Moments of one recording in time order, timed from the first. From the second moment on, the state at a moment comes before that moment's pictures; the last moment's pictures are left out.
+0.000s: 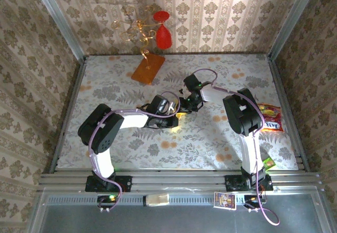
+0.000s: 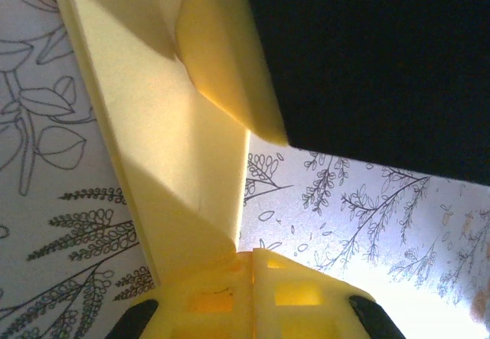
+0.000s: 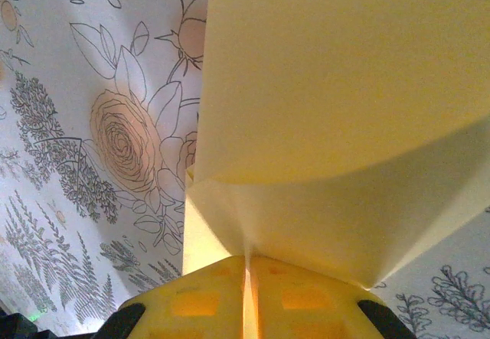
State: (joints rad) left arm -0.72 1.83 0.89 0.00 0.43 -0.61; right arm 0.45 2.13 1.46 -0.58 -0.47 0.45
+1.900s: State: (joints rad) left arm -0.78 1.66 0.75 -0.13 0.41 -0.60; right arm 0.46 2.16 1.51 -0.65 -0.48 0.45
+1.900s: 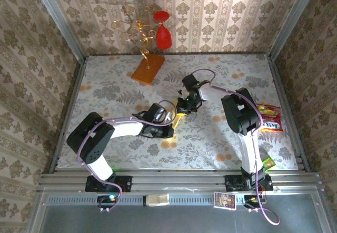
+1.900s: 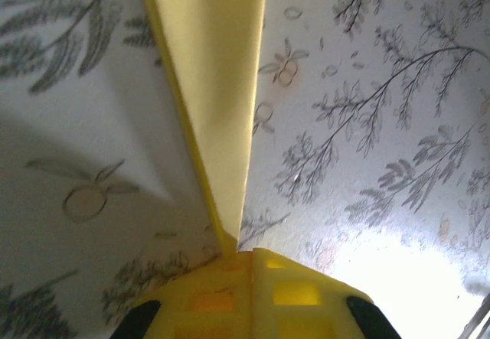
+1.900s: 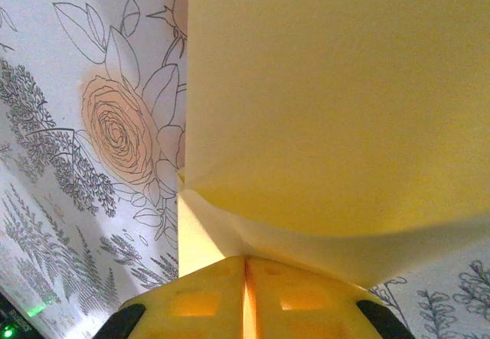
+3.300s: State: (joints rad) left arm -0.72 1.72 0.79 -0.04 0.39 -0.70; right arm 0.49 2.03 1.41 -0.56 -0.45 0.53
